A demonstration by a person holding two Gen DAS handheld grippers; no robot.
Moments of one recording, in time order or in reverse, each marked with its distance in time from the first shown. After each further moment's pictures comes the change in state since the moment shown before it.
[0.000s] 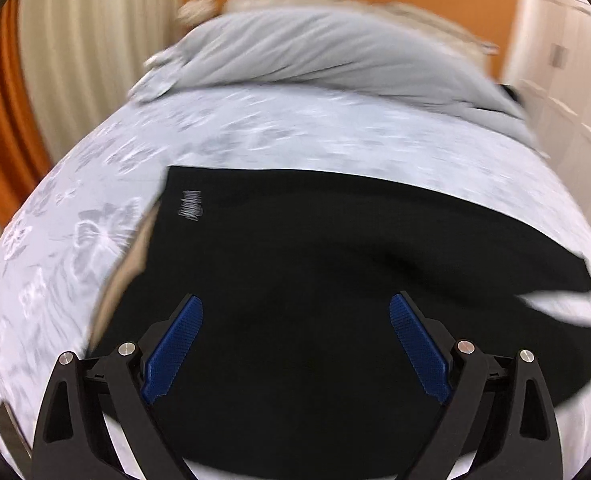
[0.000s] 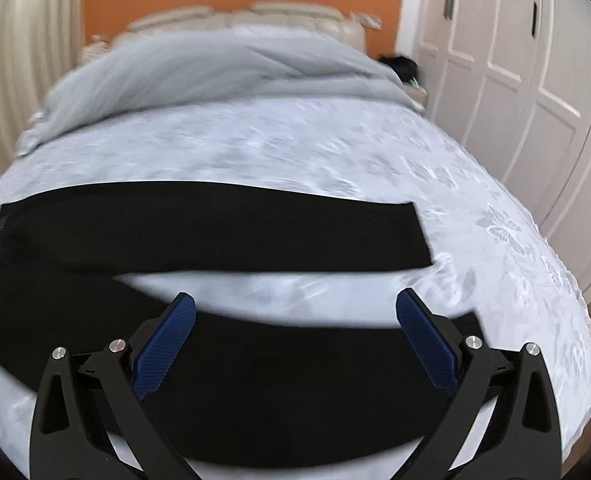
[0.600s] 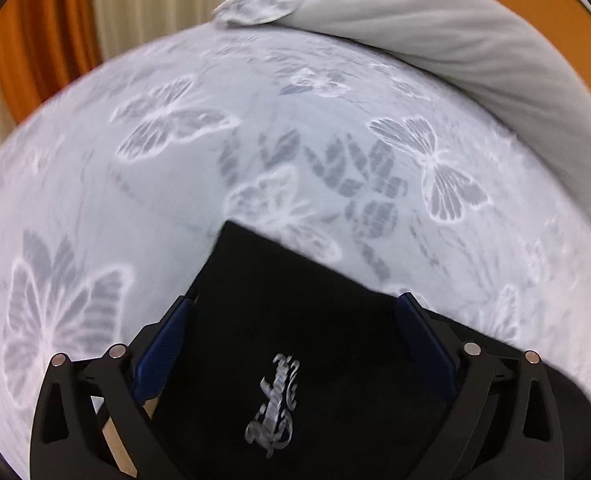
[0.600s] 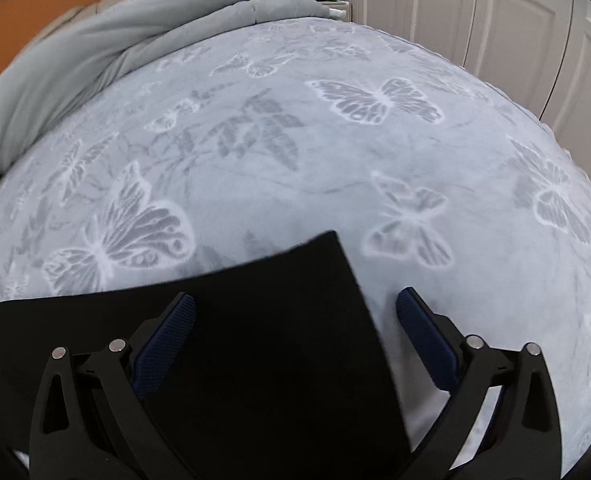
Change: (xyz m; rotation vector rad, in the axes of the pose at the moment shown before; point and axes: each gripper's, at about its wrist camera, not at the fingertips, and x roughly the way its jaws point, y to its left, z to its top) left arm 0.204 0.109 0.109 -0.317 0.089 0.170; right arm 0.221 -0.123 0.067 0.297 0.169 -0.076
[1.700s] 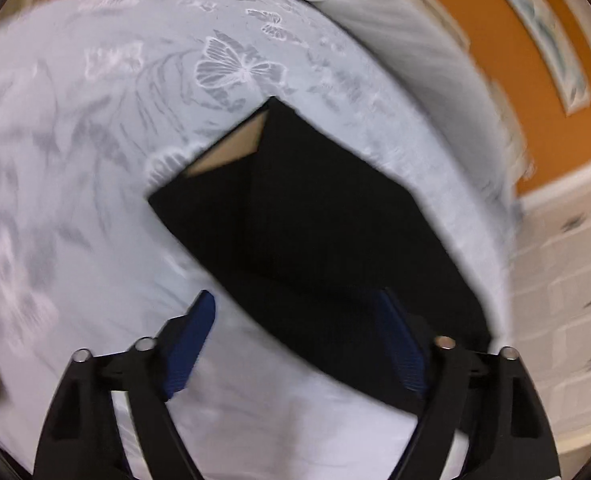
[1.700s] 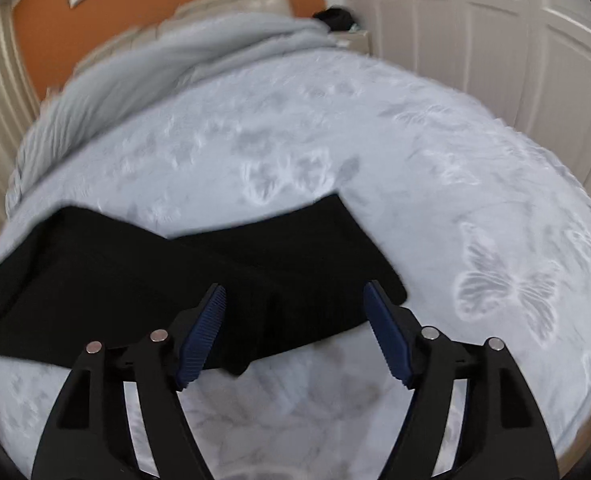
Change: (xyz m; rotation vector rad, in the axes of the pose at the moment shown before) left arm -0.212 0.142 -0.209 -0.293 0.142 -0.465; right arm -0.237 -0.093 -0.192 -0.024 -0.111 0.164
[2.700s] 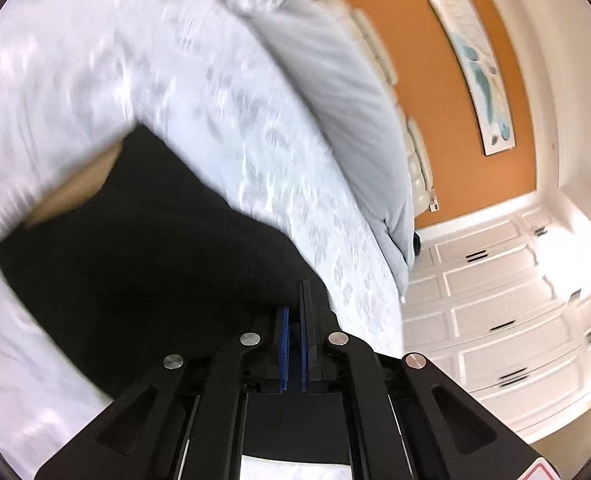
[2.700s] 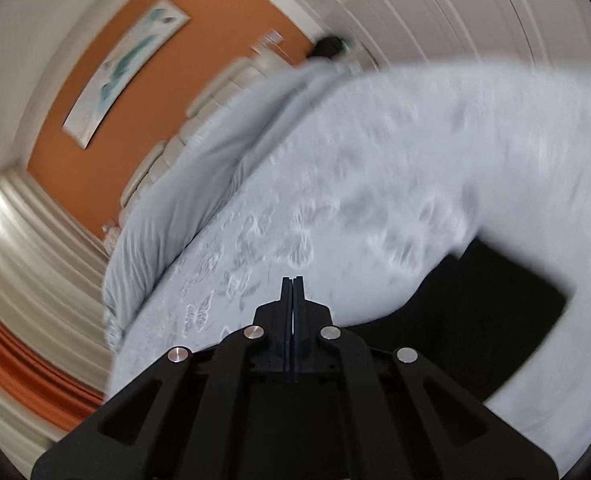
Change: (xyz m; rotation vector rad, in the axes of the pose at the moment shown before) left arm 0.031 -0.062 0.043 -0.030 -0.078 -0.341; right arm -0.002 0.050 0.051 0.380 -0.181 0.302
